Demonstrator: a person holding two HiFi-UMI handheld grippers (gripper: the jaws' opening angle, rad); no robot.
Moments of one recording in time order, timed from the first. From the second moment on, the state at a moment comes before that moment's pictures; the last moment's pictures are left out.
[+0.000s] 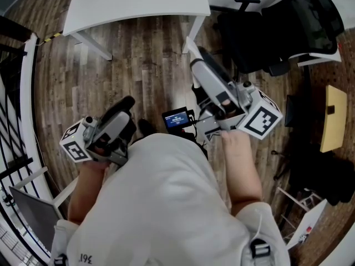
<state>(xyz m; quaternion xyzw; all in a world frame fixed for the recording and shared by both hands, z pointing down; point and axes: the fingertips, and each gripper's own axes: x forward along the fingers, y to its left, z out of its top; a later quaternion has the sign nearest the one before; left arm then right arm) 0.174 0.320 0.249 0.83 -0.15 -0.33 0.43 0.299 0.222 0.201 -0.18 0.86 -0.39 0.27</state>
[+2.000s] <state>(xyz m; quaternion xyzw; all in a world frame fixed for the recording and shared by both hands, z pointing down) 0.122 0.334 0.252 0.82 -0.14 -0.34 0.43 0.240 0.252 0.214 -0.19 0.87 -0.40 0.24</state>
